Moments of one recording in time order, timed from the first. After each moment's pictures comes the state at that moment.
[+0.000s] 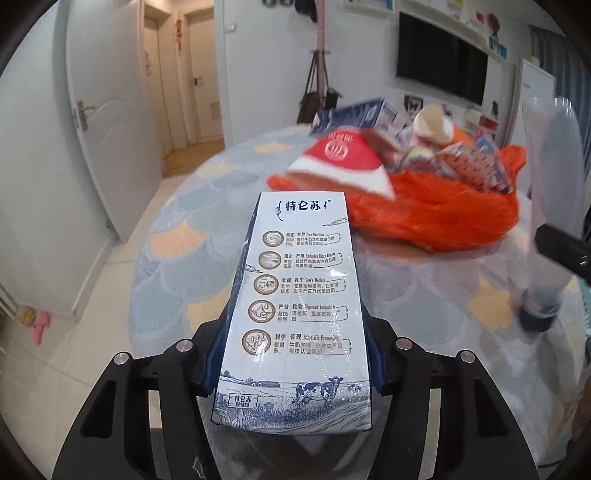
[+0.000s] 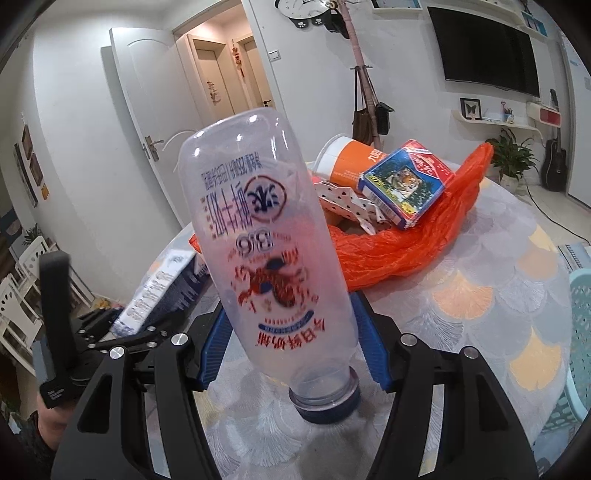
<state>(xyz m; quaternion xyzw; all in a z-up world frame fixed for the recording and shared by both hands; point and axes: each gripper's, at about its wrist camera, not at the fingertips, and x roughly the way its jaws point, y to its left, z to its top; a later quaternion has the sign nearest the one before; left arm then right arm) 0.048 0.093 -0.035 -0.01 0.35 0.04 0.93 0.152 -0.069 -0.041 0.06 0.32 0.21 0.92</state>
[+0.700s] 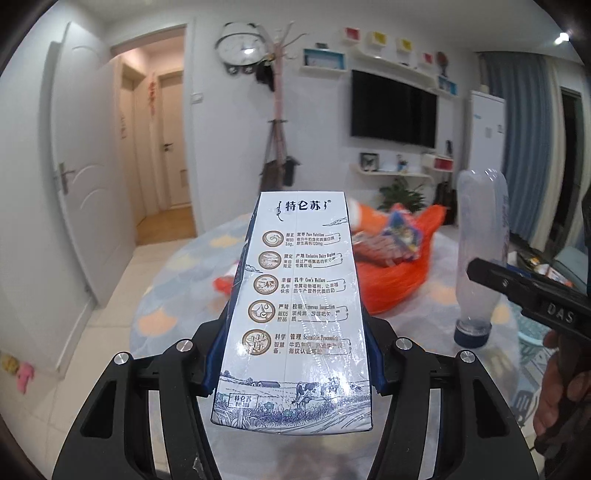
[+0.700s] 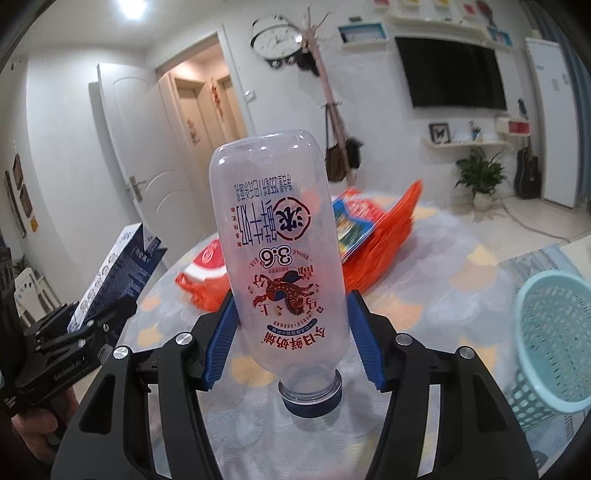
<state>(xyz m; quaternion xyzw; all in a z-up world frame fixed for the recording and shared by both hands) 0.009 0.040 0.029 0.02 0.24 -0.04 0.97 0.119 -0.120 -0.012 0.09 0.25 0.16 0.95</state>
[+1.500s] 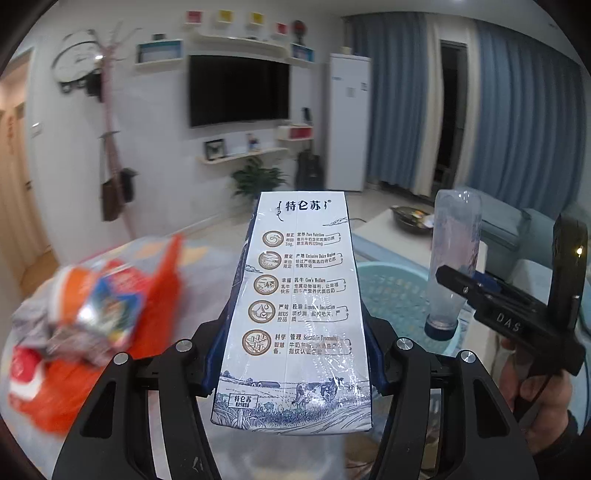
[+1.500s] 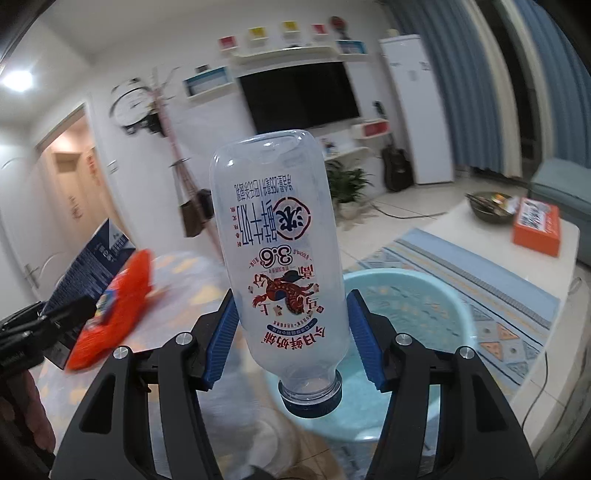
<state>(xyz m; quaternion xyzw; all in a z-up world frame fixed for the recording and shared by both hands) 0.097 -0.213 0.020 0.09 0.27 -0.31 0.91 0.073 -0.374 -0.042 0.18 0.21 -0.10 0.96</state>
